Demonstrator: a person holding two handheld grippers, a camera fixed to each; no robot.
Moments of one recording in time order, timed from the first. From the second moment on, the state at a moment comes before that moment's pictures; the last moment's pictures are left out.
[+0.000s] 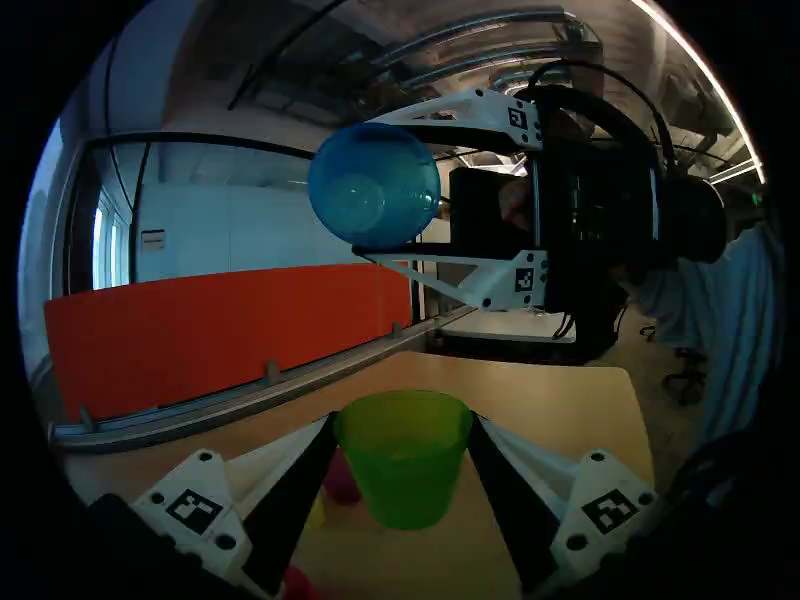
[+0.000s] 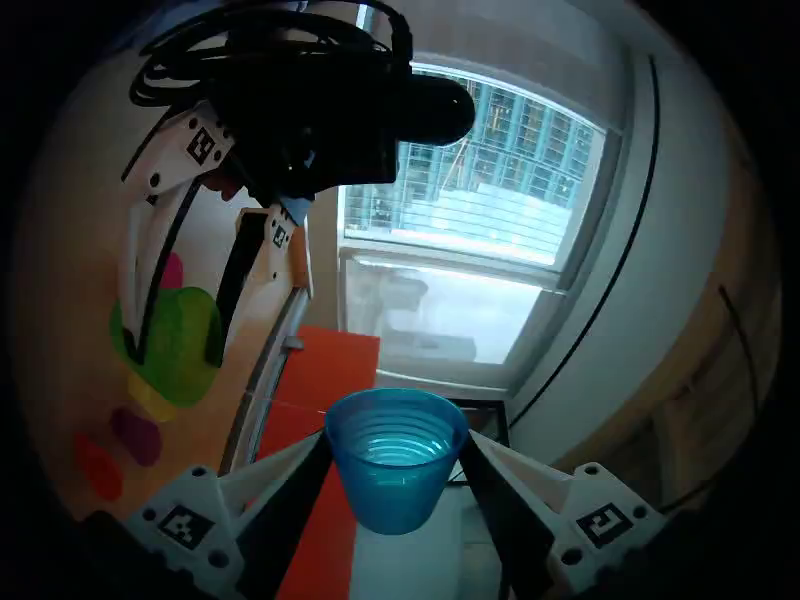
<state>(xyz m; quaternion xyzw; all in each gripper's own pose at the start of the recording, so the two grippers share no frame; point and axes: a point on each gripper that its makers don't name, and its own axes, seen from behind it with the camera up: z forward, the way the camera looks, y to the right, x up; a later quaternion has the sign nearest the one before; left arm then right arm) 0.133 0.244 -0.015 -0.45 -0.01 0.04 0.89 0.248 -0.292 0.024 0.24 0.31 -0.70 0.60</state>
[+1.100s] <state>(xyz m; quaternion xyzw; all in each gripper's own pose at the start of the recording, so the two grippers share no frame) 0.141 0.240 -0.013 -0.45 -0.01 0.04 0.89 0.236 -0.263 0.020 0.34 0.20 -0.44 0.81</state>
